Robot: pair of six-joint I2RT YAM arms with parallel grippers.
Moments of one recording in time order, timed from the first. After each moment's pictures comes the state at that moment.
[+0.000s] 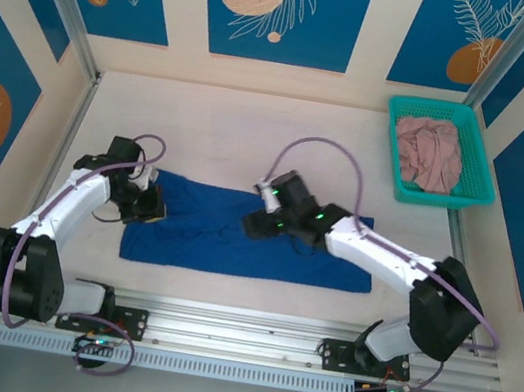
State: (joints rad) left arm -0.06 1.28 0.88 -0.93 0.41 -0.38; right arm 0.86 1.50 0.98 -0.33 -0.05 0.19
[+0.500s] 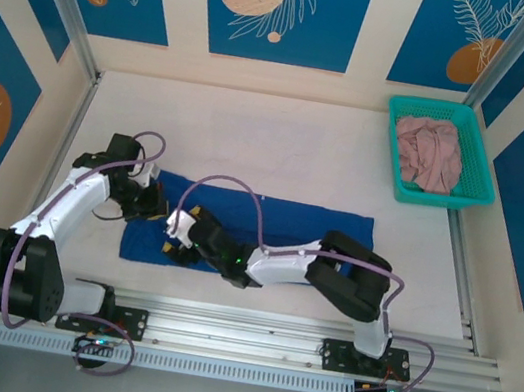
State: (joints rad) left arm -0.06 1.28 0.90 -0.93 0.45 -0.38; right arm 1.22 1.97 1.06 0.41 0.30 -0.19
